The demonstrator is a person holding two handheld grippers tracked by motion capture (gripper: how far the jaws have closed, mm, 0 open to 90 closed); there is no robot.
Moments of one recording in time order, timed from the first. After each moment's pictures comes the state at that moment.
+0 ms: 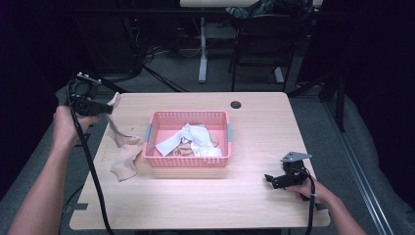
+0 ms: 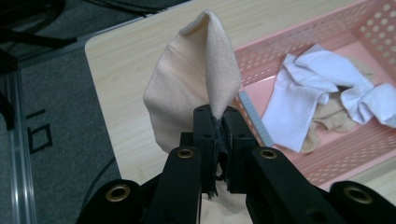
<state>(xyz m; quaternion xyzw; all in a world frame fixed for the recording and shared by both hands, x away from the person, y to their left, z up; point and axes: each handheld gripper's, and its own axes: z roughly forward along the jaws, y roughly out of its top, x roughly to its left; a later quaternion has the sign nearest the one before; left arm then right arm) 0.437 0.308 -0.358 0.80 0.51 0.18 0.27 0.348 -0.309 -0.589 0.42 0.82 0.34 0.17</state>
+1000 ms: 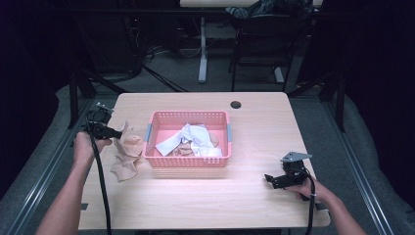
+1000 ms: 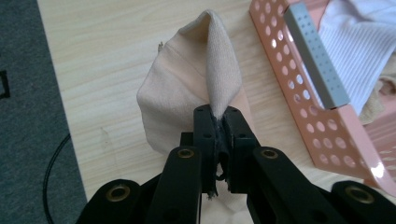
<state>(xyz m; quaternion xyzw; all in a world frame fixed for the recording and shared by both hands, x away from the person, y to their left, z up) 0.452 0.314 -0.472 0.79 0.56 0.11 0.23 0.348 -0.309 -0.589 0.42 0.82 0.35 0.17</state>
